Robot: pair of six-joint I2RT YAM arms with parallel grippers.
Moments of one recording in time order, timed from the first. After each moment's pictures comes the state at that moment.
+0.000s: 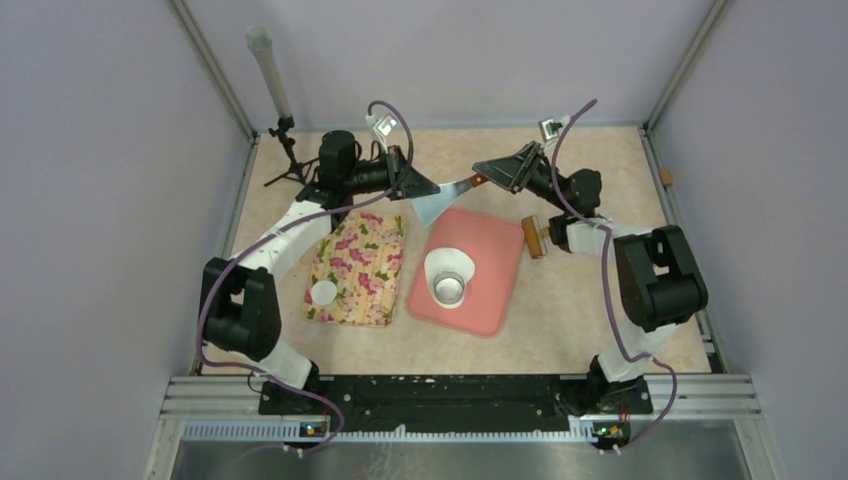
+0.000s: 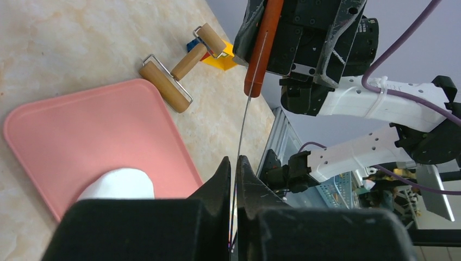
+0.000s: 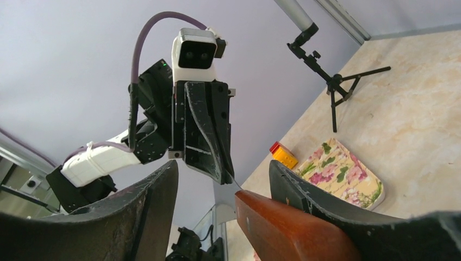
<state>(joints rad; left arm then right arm) -0.31 1.58 1.19 0.15 0.91 -0.71 0.26 1.72 0.90 1.31 -0.80 1.27</state>
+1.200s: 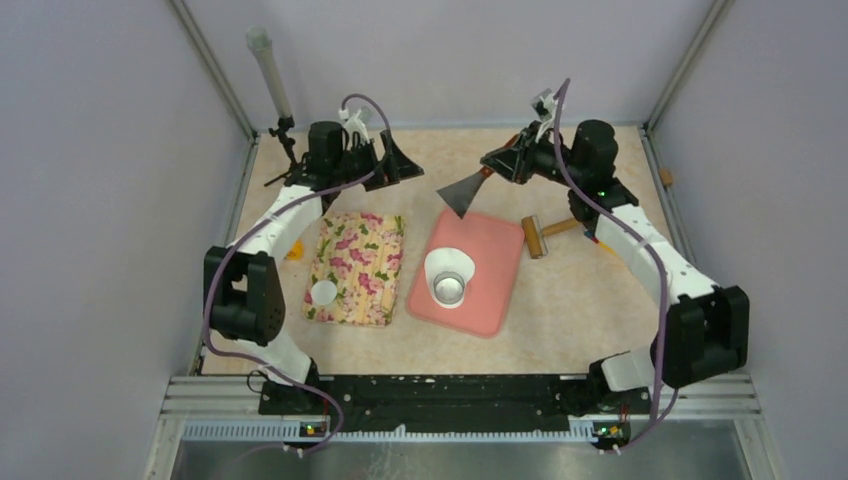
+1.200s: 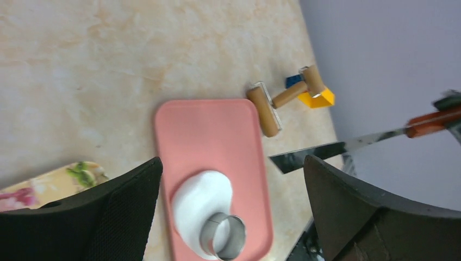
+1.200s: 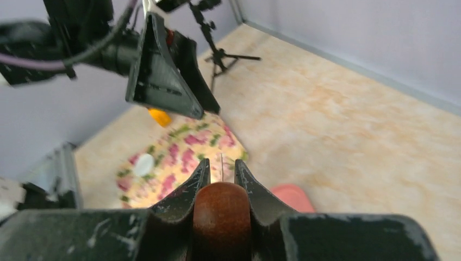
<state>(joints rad) -0.21 1.65 1.27 -0.06 0.70 -0.62 0.29 1.44 1.14 0.30 -0.71 0.38</state>
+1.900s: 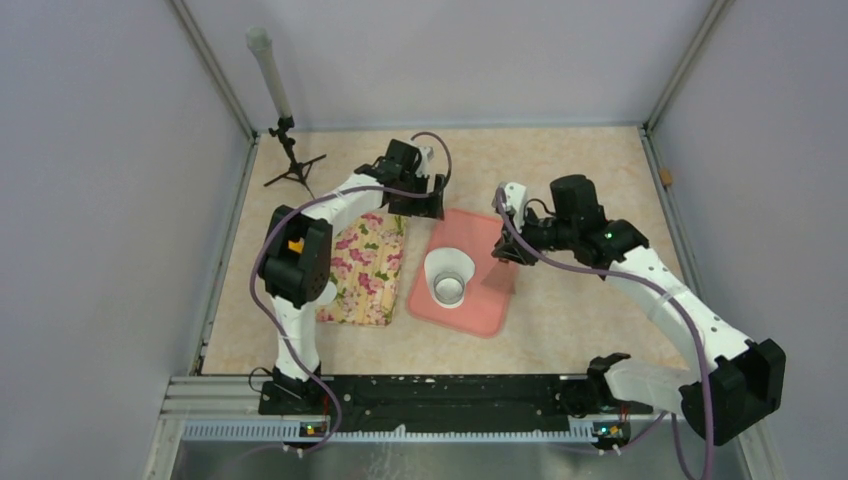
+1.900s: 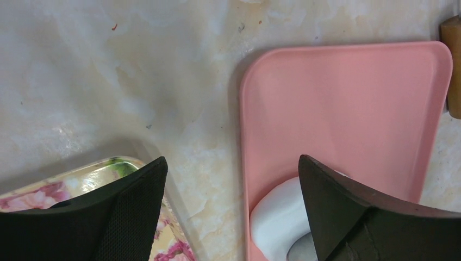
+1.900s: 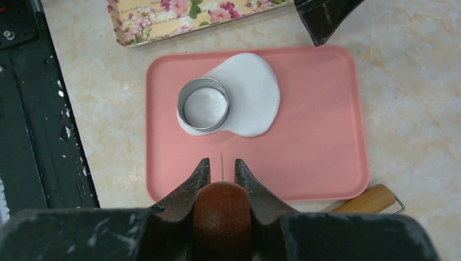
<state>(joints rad) -0.44 2.00 1.53 -0.46 0.23 -0.26 0.46 1.14 1.01 -0.56 -0.60 -0.45</state>
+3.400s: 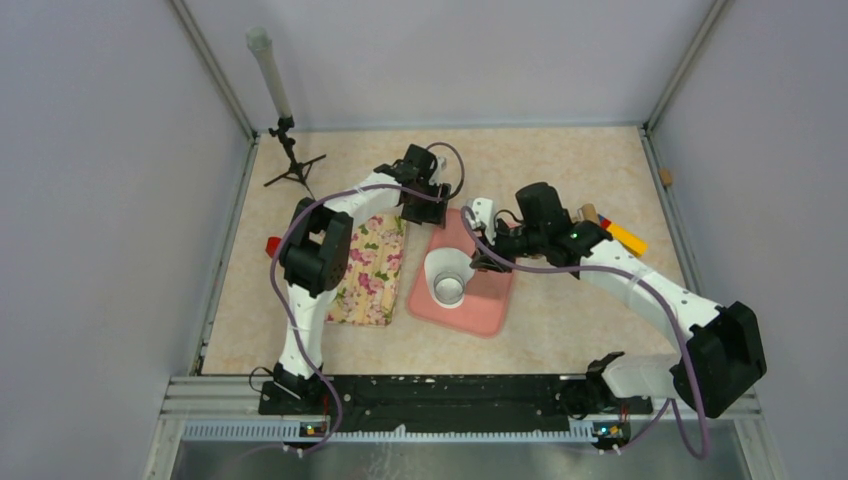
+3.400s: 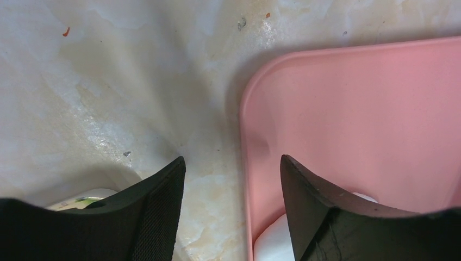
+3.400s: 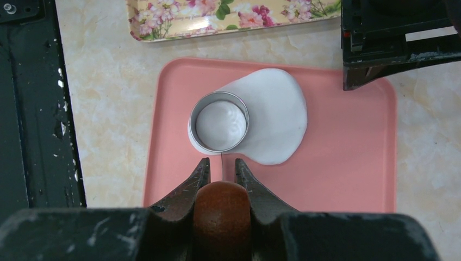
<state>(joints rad) -0.49 2.17 1.67 -0.55 0.17 -0.23 0.60 1.27 0.98 -0.43 -0.59 -0.49</state>
